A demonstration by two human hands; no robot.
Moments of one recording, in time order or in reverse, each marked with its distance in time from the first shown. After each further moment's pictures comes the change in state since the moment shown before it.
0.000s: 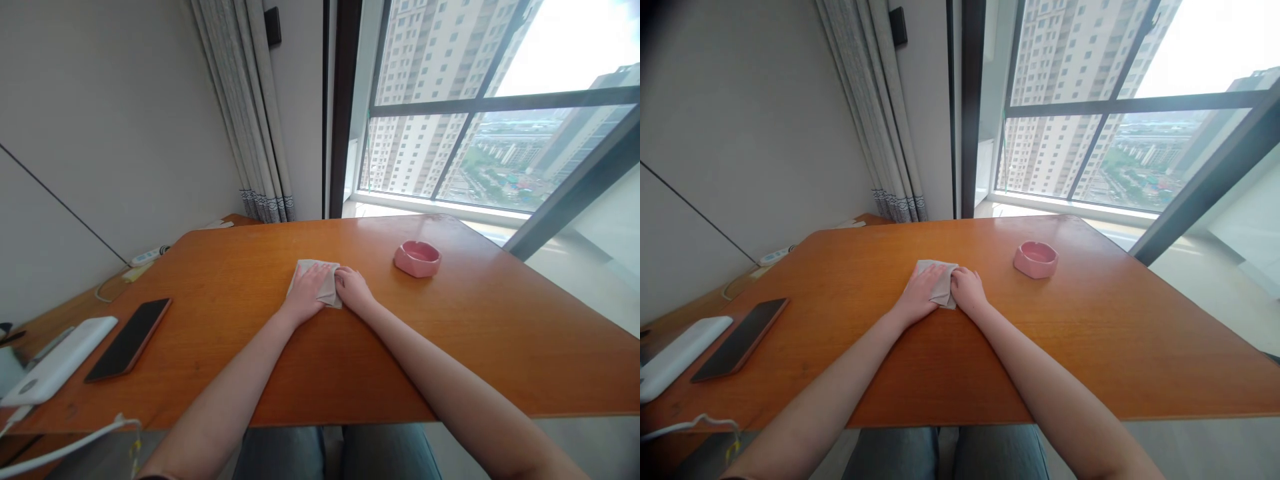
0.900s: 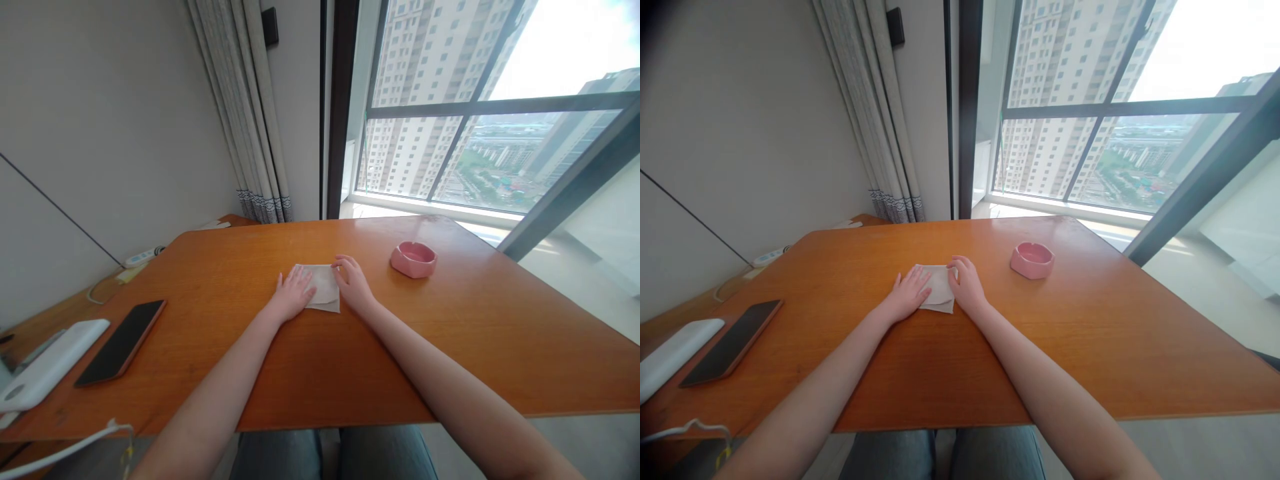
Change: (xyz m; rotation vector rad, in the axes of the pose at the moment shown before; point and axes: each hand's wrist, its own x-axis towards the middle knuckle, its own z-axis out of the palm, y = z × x) left_hand -0.001 -0.027 0.002 0.030 -0.160 -0.246; right_hand 0.000 0.001 -0.008 0.277 0.296 -0.115
